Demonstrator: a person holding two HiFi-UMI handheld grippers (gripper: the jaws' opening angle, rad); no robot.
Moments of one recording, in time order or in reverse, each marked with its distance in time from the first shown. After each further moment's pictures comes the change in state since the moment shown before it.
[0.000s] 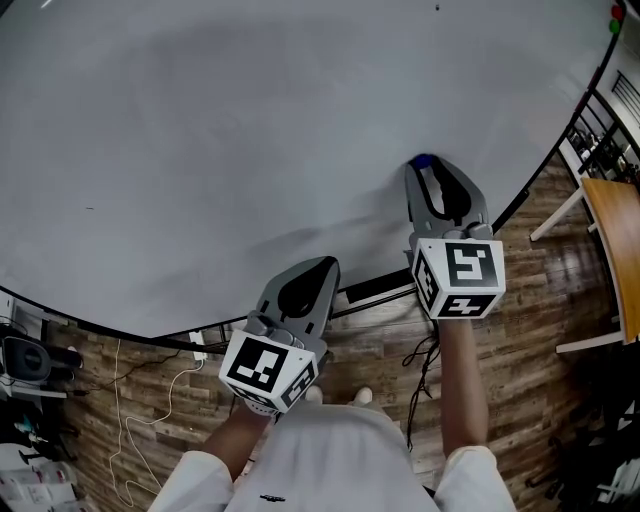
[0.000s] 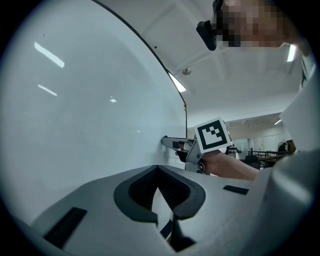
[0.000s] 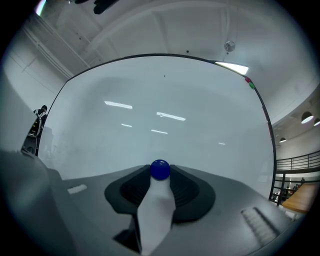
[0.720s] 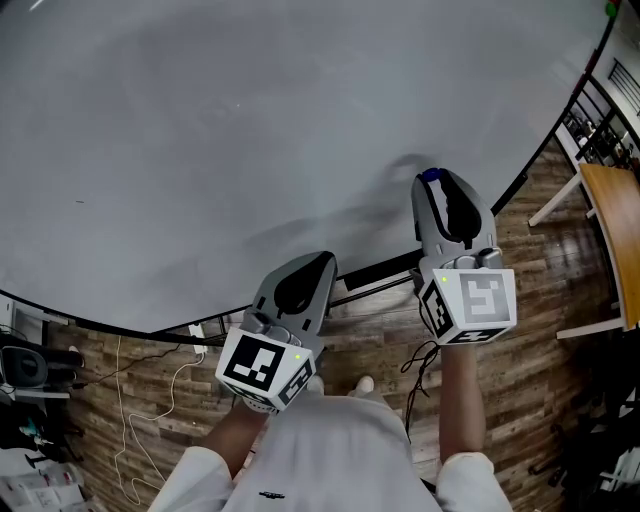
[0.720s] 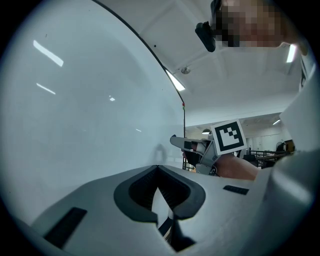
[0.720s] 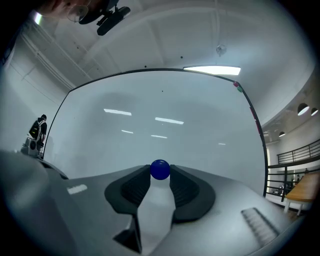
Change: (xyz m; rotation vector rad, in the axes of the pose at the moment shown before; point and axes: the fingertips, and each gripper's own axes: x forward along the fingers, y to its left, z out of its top) left arm -0.006 -0.001 -0.008 -0.002 0.017 -0.016; right arm -0.042 0.009 -0.001 0.062 -0.061 0.008
